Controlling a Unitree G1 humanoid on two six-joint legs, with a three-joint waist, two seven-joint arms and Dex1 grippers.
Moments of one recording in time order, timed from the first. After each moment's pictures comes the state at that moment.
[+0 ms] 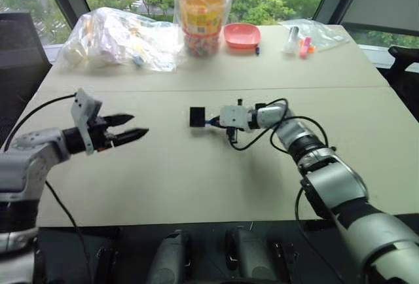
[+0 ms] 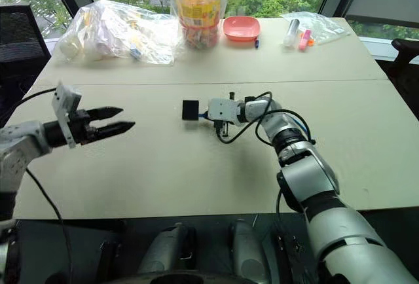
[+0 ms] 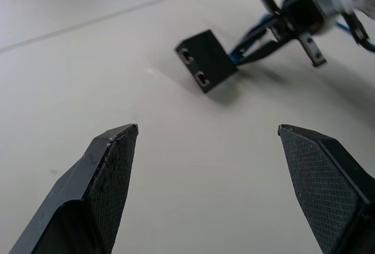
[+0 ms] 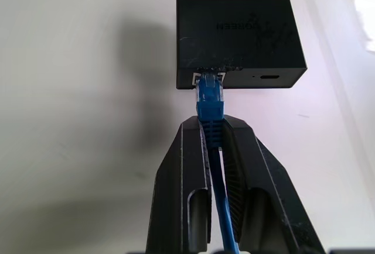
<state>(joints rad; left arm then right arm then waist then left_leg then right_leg) -0.44 0.79 0.20 0.10 -0.62 0.70 -1.01 -1.03 -0.37 0.34 1.08 -0.31 -0.64 0.78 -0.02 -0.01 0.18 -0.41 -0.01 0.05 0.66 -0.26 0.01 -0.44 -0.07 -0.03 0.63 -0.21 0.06</state>
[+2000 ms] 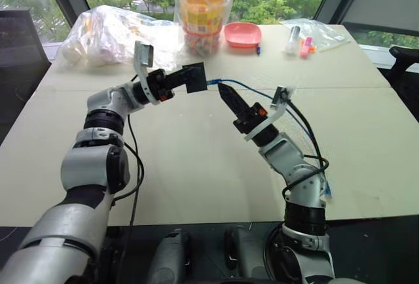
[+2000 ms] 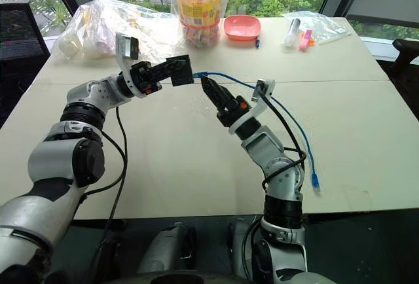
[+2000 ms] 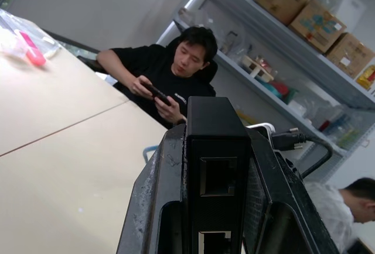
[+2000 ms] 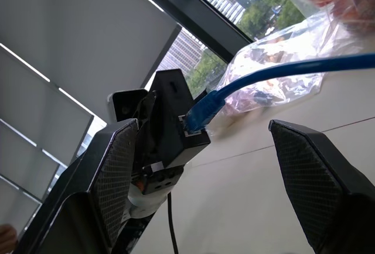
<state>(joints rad) -1.19 0.36 0.26 1.11 -0.43 0.60 -1.46 -0.41 0.08 -0.19 -0.21 0.96 0.71 0.26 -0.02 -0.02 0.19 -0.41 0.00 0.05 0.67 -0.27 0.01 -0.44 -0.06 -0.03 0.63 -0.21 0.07</state>
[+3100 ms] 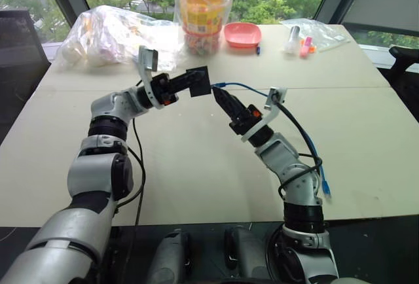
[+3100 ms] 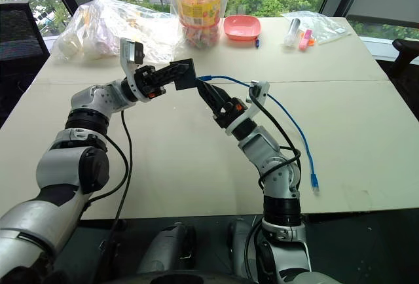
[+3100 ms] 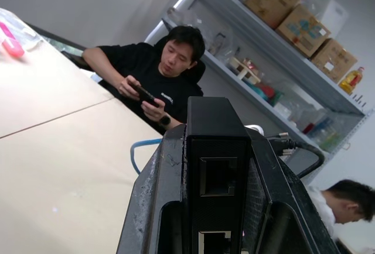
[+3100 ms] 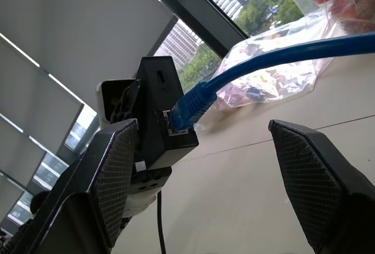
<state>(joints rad) -1.12 0.33 0.26 0.99 -0.47 0.69 -1.45 -0.41 0.04 -0.12 -0.16 0.90 0.62 0.30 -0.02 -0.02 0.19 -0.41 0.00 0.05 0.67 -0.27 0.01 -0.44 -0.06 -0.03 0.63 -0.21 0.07</state>
